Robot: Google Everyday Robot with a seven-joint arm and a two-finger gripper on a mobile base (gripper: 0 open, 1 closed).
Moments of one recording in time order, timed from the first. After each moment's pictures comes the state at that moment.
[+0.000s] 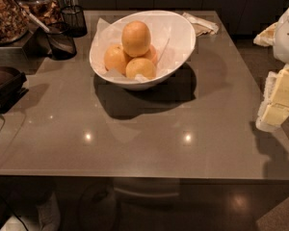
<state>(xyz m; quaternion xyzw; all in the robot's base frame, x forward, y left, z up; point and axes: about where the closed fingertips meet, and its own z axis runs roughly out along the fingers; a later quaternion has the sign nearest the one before) 0.438 -0.217 0.976 -0.60 0.78 -0.03 0.16</state>
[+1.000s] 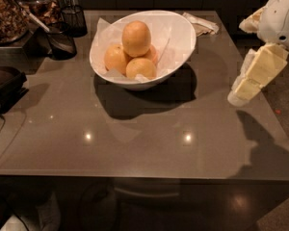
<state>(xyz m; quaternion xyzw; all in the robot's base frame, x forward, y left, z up) 0.477 -0.188 0.991 -0.57 0.78 0.03 0.25</state>
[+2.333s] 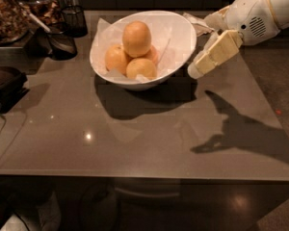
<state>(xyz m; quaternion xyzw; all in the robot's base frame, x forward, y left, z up) 0.547 -0.126 0.990 -0.53 0.74 0.20 0.37</state>
